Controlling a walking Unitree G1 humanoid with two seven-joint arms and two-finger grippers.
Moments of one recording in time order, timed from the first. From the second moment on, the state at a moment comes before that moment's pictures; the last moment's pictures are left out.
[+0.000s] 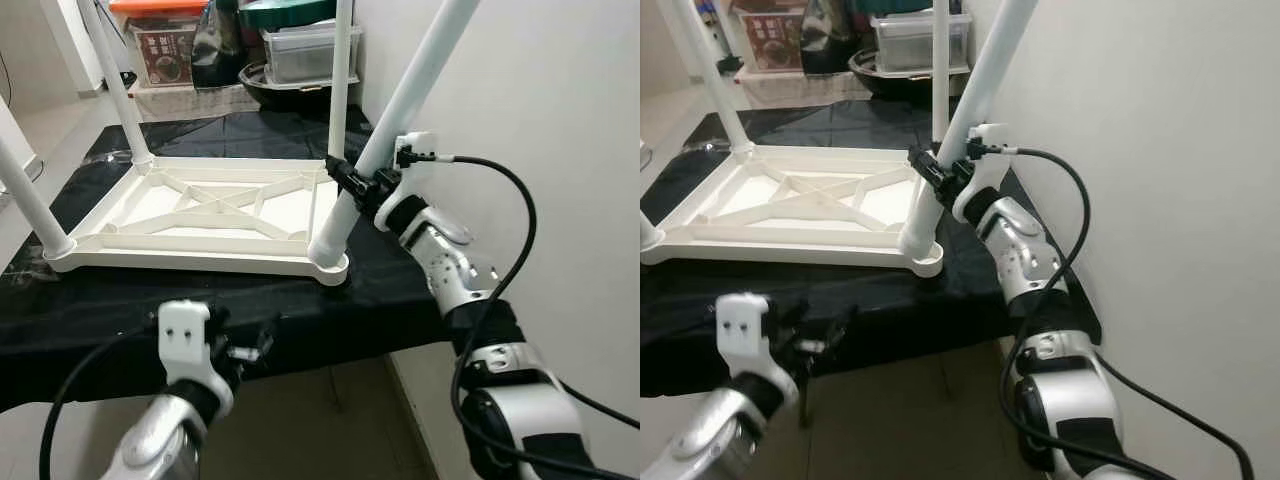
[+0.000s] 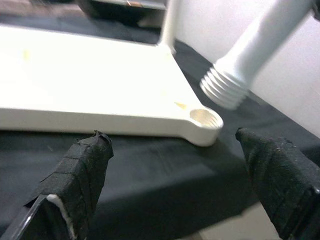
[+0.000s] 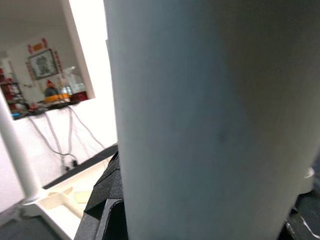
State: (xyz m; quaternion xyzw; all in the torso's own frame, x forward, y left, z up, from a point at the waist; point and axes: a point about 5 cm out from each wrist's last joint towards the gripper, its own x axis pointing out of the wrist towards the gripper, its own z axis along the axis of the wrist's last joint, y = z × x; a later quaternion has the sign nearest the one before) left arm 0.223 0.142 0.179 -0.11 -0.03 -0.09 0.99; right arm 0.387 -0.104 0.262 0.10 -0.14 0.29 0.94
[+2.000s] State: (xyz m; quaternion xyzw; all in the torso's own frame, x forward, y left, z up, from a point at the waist) left arm 0.238 0.138 0.177 -0.08 -0.04 -0.07 0.99; right arm 0.387 -0.083 0.249 0.05 -0.17 0.28 0.94
